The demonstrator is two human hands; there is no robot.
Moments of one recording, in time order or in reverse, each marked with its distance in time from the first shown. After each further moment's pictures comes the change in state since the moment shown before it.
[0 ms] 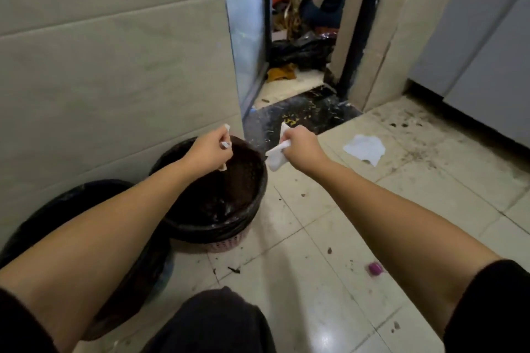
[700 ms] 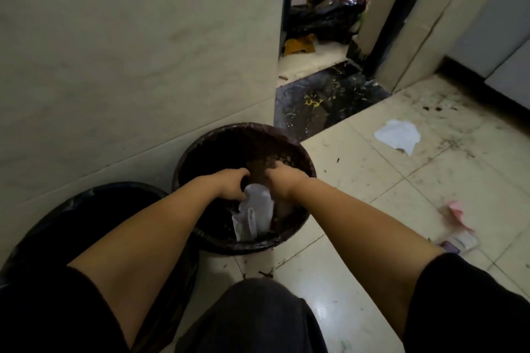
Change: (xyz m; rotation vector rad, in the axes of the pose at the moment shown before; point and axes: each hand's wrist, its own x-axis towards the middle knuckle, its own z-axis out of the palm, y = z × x) left_hand 0.055 -0.138 0.025 0.443 -0.679 -0.151; right_hand 0.059 -0.035 0.161 -0.487 -0.627 -0.020
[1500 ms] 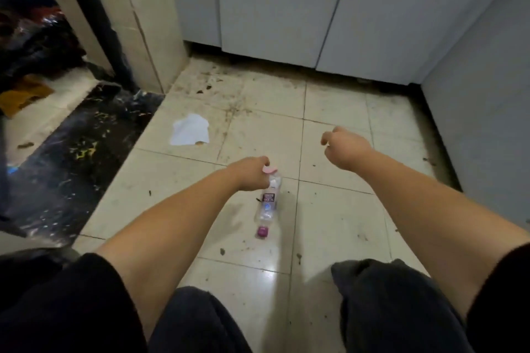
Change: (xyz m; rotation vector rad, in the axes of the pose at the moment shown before) left_hand 0.046 0.447 0.088 0.399 -0.156 0.772; right_hand -0.331 0.378 0.055 0.277 0.405 1.051
